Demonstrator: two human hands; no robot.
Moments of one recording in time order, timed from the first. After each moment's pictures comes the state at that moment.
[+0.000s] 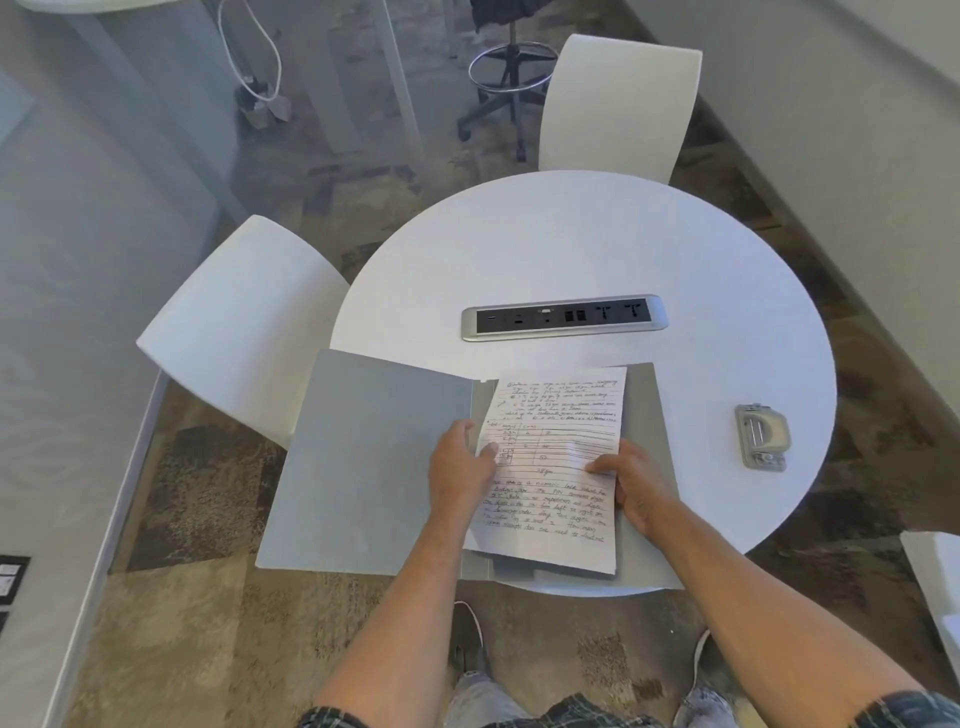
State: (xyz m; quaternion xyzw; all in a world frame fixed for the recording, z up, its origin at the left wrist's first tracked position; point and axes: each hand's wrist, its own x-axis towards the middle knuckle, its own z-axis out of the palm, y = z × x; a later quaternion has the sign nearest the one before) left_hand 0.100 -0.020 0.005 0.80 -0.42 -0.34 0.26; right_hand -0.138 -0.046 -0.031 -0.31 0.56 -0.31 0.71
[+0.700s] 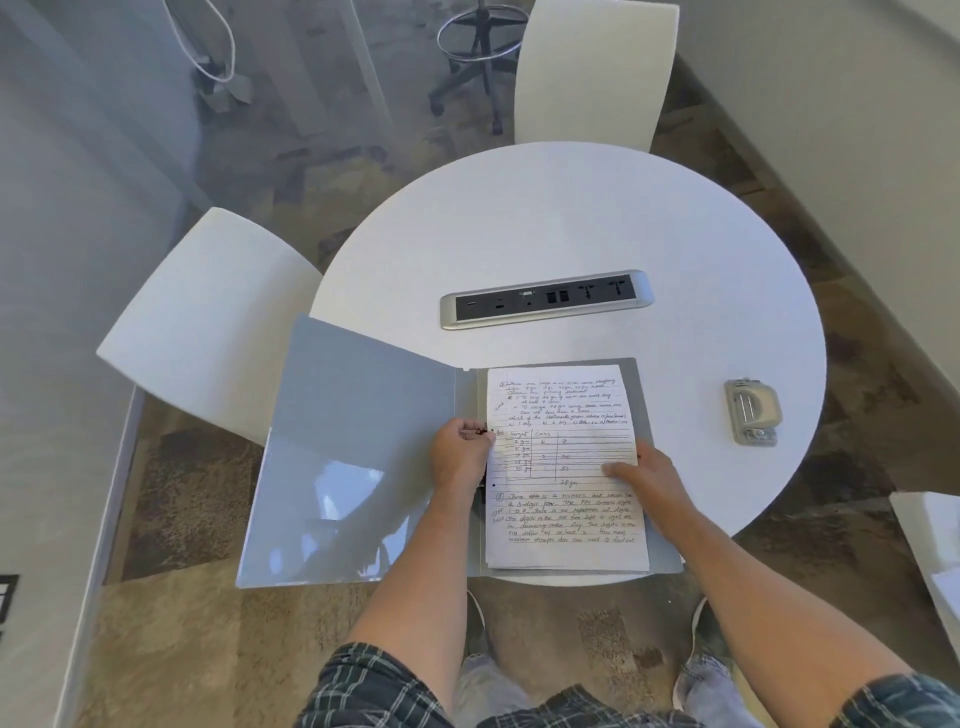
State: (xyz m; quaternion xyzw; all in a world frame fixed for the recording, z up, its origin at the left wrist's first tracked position) left_hand 0.089 -0.050 -0.034 0.80 -0.29 -0.43 0.31; right_hand -0.177 -0.032 -0.063 -0.39 0.64 -0.27 0.60
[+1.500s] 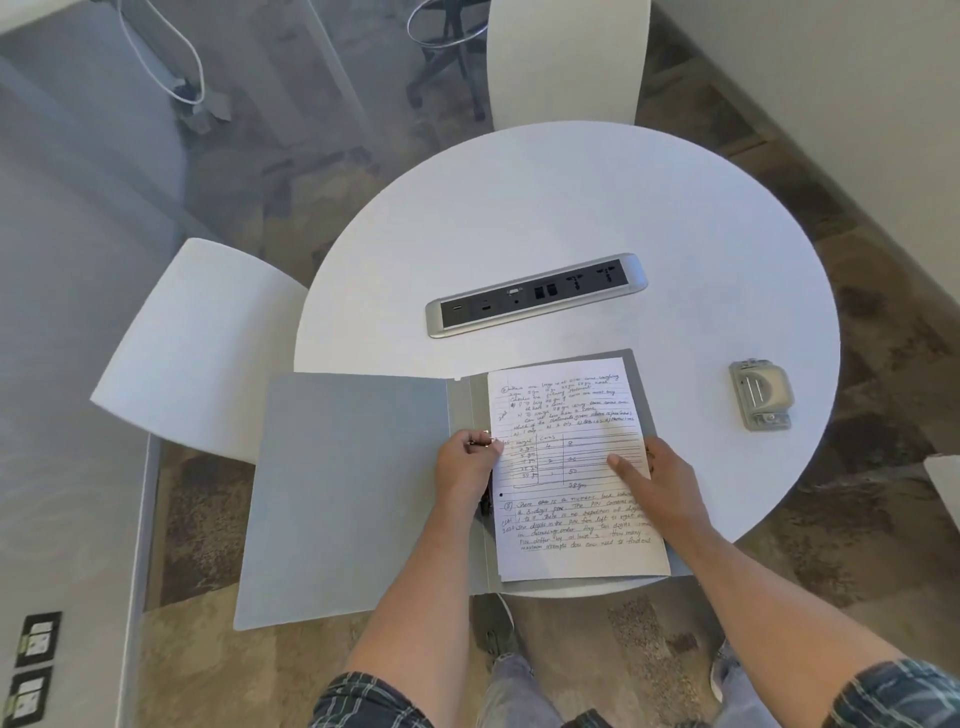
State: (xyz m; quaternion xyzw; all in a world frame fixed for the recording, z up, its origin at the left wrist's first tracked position) left_hand 0.085 -0.056 -0.051 0.77 -0.29 -0.47 0.30; right_hand -0.183 -0.022 -0.086 -0.46 0.69 -0.29 0.49
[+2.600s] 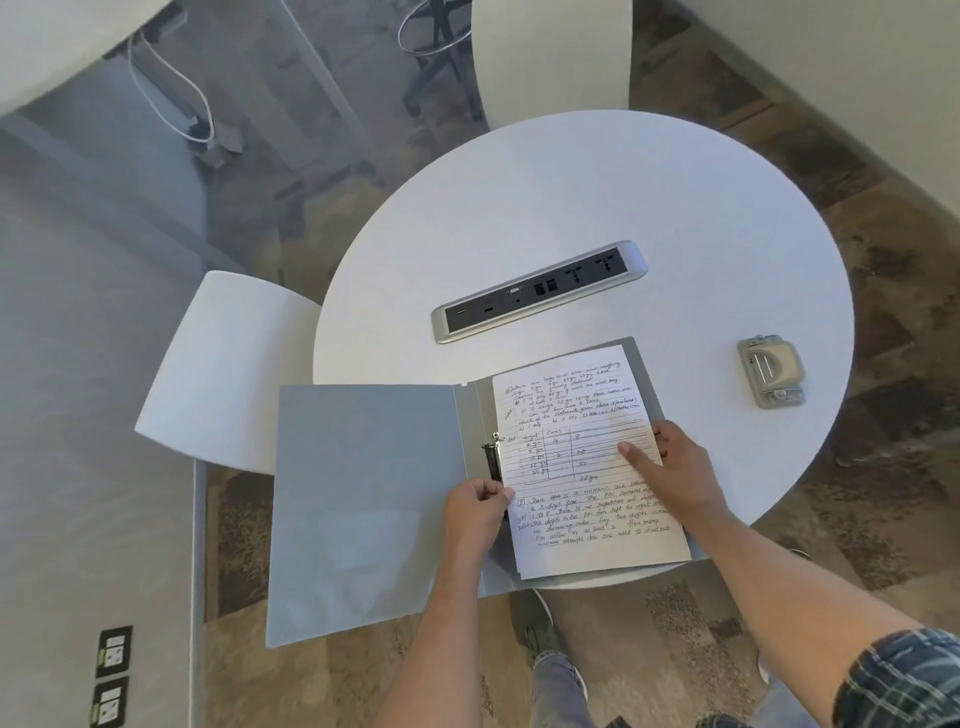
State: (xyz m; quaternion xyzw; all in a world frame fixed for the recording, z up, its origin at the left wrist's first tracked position) left_hand 0.086 0.001 -0.027 0.81 -0.32 -0.46 0.20; right_hand -0.187 -0.022 -0.090 -0.44 0.67 -0.33 0.50
